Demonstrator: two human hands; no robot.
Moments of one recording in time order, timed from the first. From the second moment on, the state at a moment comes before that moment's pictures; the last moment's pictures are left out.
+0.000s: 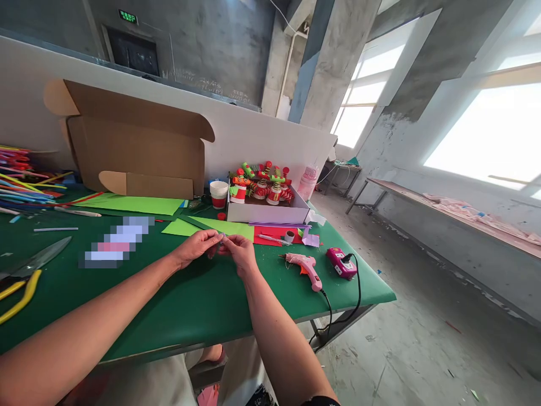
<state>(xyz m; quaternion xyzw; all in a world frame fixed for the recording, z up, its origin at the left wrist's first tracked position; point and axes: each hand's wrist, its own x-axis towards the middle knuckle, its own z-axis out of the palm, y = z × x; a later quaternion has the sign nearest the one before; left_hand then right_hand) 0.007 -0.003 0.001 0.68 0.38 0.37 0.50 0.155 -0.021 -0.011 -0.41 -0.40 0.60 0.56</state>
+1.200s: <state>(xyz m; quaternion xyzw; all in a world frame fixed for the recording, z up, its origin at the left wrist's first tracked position) -0.004 0.004 -0.002 0.88 0.36 0.30 0.13 0.153 -0.020 -0.013 -0.49 -0.42 0.53 0.55</state>
